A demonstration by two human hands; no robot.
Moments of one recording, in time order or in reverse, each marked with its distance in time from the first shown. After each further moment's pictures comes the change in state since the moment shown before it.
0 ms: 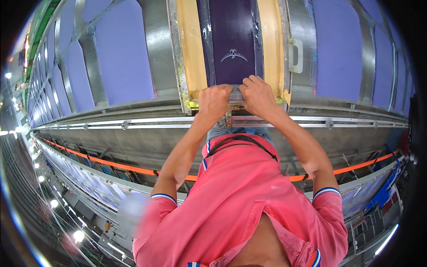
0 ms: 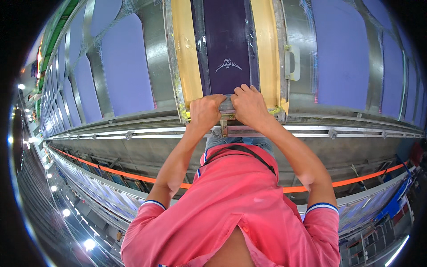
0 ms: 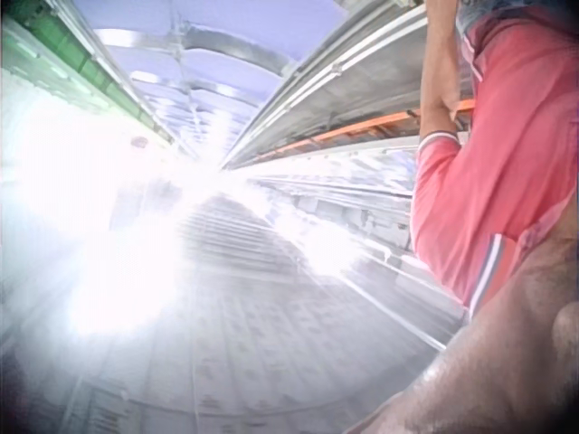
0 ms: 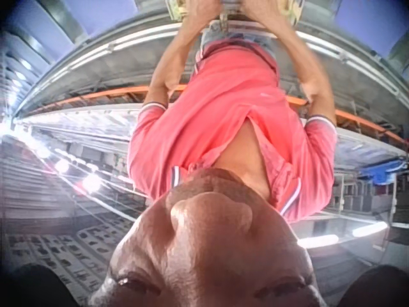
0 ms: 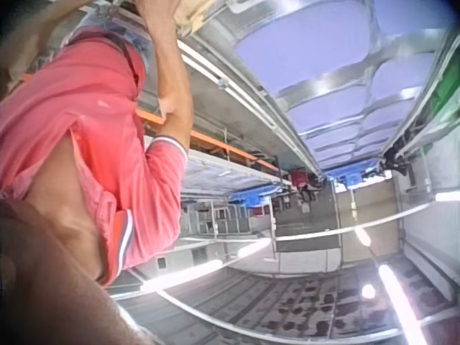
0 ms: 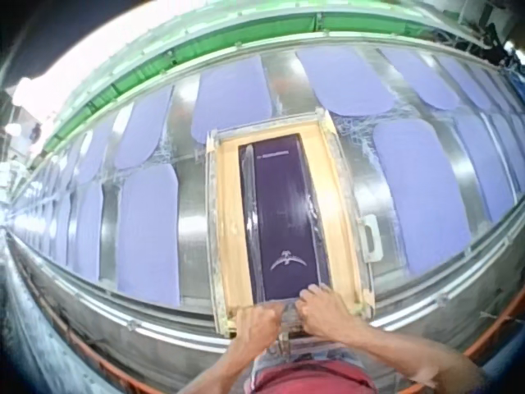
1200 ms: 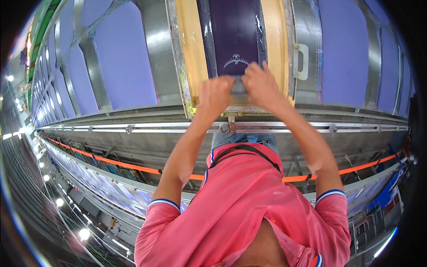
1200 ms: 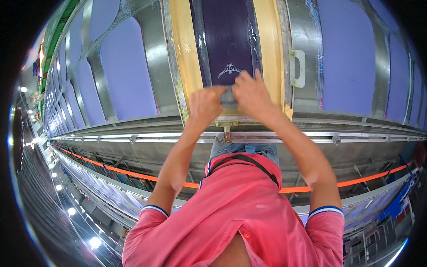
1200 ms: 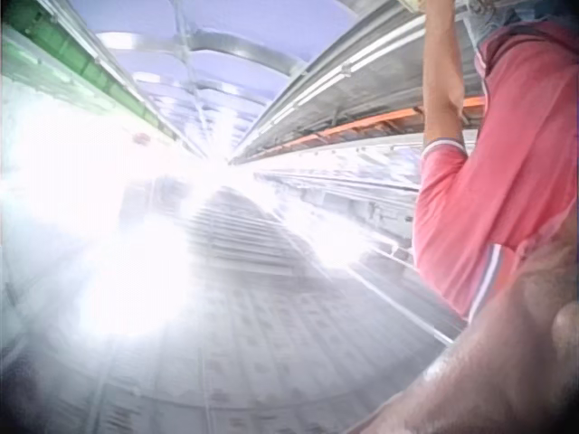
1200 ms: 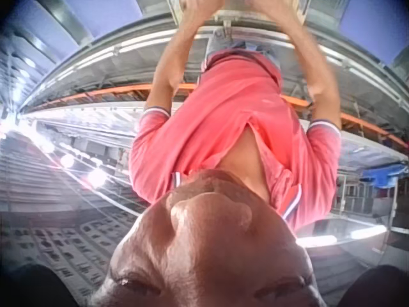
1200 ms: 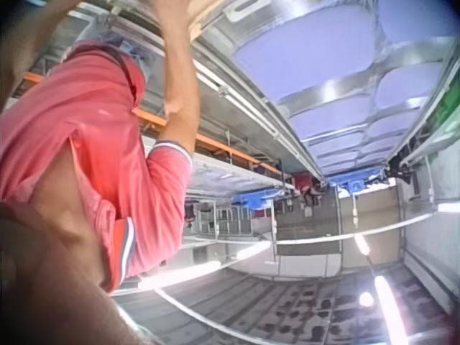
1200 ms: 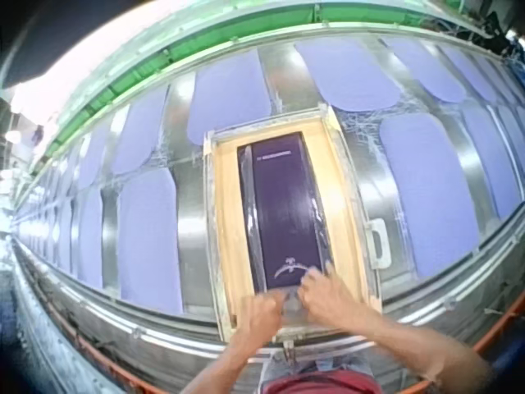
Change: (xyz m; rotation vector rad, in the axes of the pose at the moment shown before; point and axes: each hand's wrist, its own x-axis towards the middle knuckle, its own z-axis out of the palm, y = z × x) left_hand 0.040 -0.009 -0.015 0.066 -0.028 -0.037; right_hand 0.035 0.020 -0.020 -0.123 -0.105 -0.035
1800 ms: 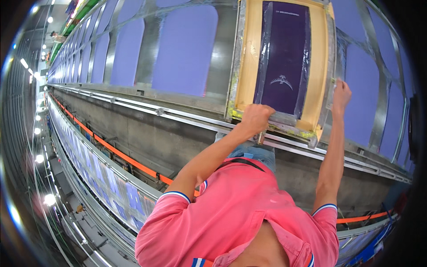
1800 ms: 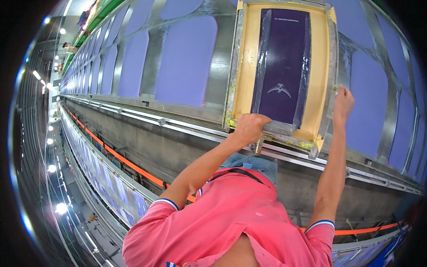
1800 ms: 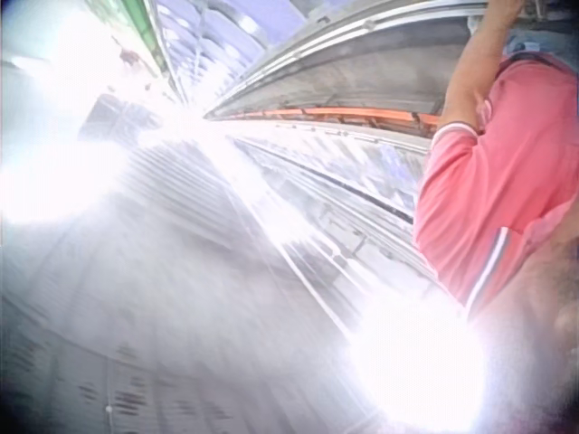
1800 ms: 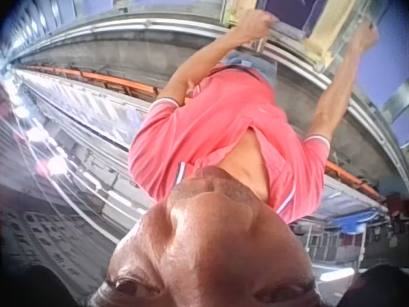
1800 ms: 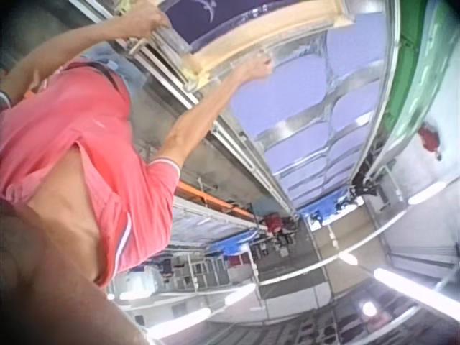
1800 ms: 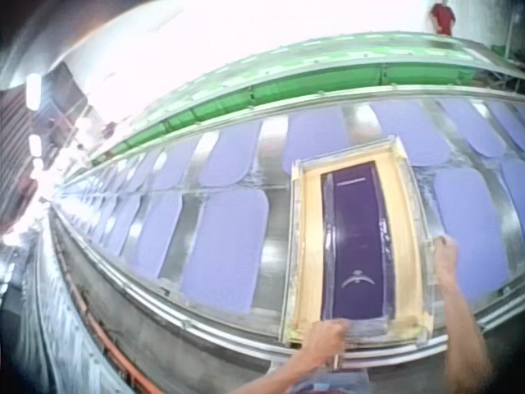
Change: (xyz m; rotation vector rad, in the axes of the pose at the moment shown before) left_hand -0.087 -0.001 0.004 -0.124 0.141 0.064; right_hand -0.025 0.117 -0.023 0.813 0.814 0.855
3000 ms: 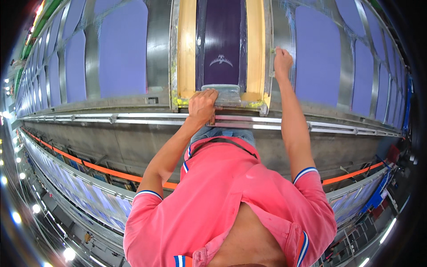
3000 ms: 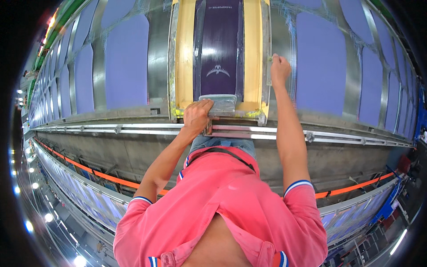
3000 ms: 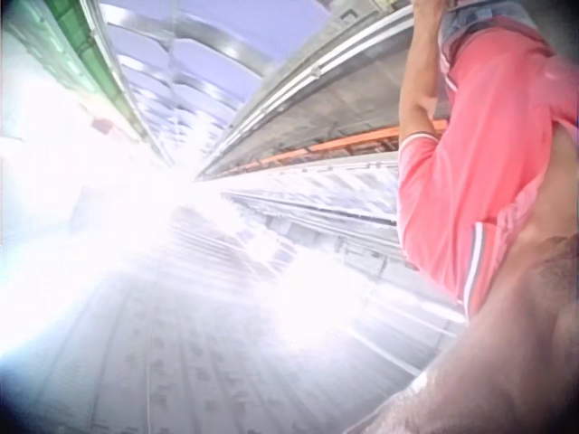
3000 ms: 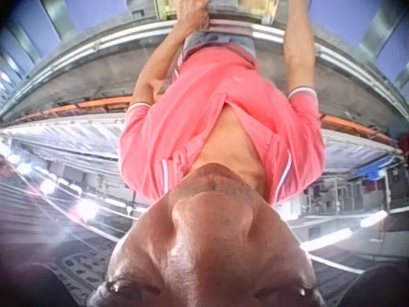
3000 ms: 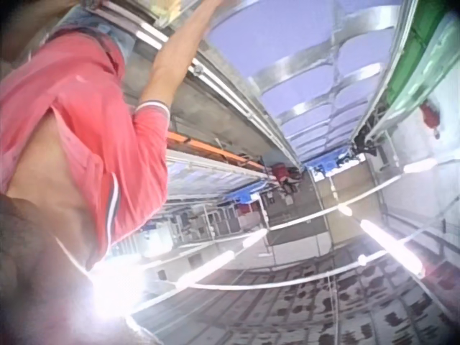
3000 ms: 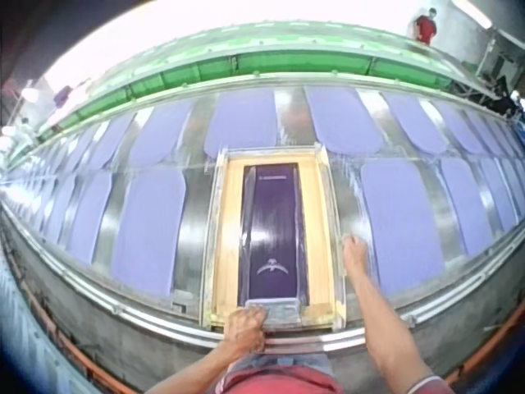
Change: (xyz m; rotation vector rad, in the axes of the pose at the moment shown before) left_hand -0.114 -0.301 -0.155 0.096 0.197 0.110; right_hand -0.159 -0.097 0.332 -0.268 0.085 -0.017
